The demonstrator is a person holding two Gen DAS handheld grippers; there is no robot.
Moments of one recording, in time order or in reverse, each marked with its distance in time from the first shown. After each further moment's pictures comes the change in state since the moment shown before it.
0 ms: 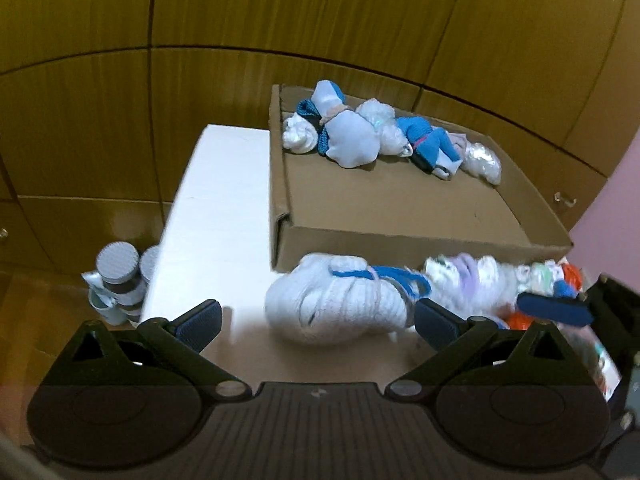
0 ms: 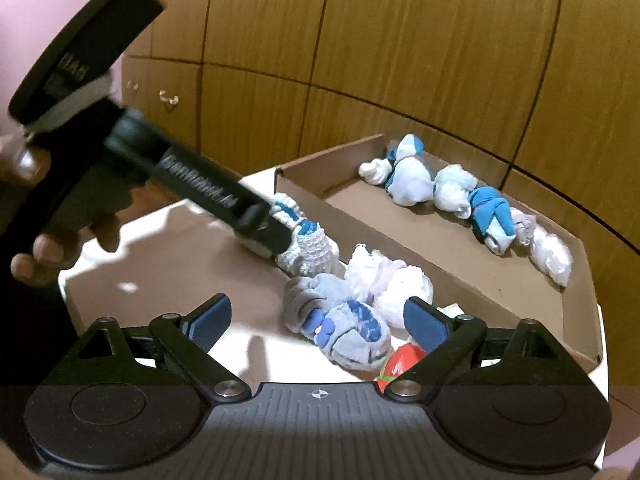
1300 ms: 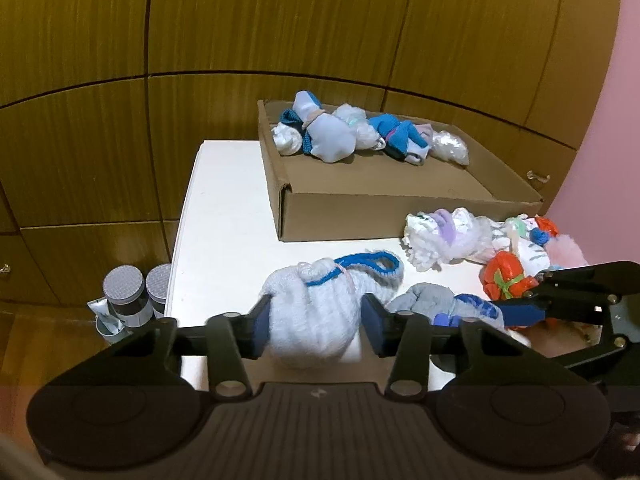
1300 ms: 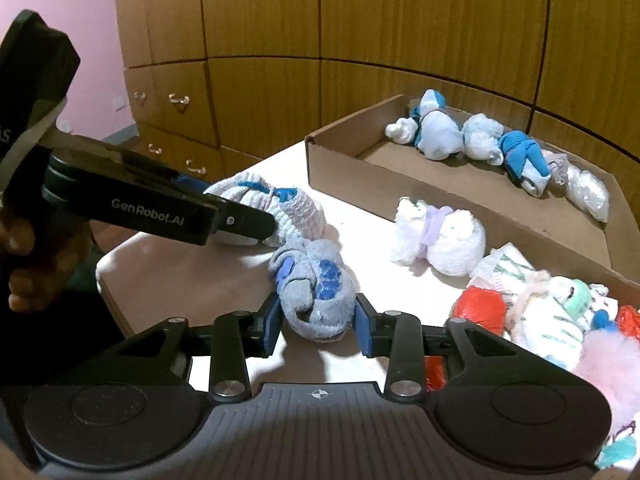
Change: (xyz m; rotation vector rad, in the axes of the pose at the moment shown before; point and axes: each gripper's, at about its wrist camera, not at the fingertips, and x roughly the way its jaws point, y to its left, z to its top) left arm -0.045 0.004 -0.039 0.121 -0.094 -0.027; right arm -0.013 0.009 -0.019 0.153 0.048 0.109
